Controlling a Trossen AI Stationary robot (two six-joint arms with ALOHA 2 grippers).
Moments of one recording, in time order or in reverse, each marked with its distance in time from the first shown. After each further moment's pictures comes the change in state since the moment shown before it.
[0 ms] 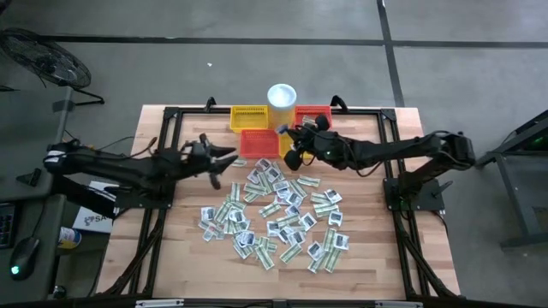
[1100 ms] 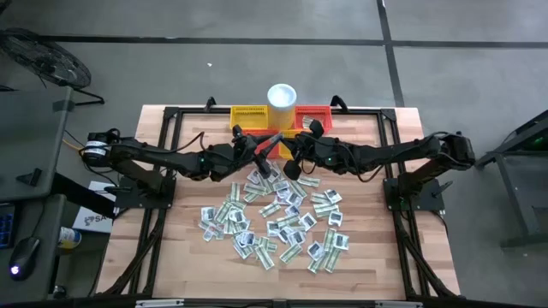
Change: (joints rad) left arm 0.001 0.577 0.488 -0.018 -0.245 0.086; right arm 0.060 0.001 0.000 0.037 -0.083 -0.030
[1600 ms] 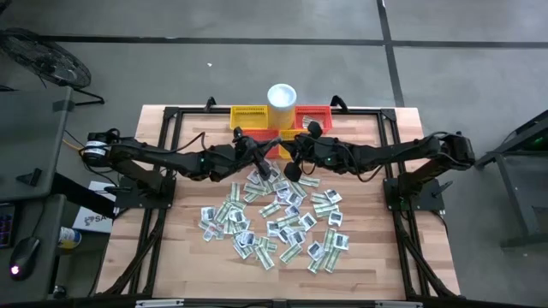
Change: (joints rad) left arm 0.000 0.000 0.000 -0.055 0.028 -0.090; right arm 0.000 0.001 -0.001 -0.011 -0.051 -0.003
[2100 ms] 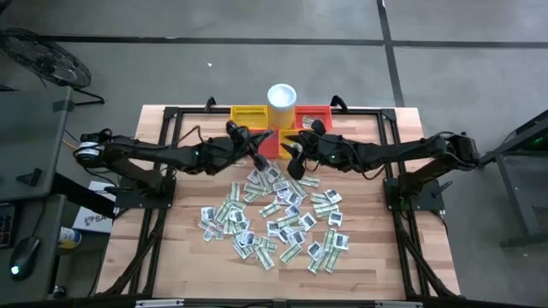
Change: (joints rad) left arm 0.092 -0.081 -0.001 -0.163 -0.016 -0.053; right arm -0.023 -0.052 0.000 -0.066 -0.005 0.065
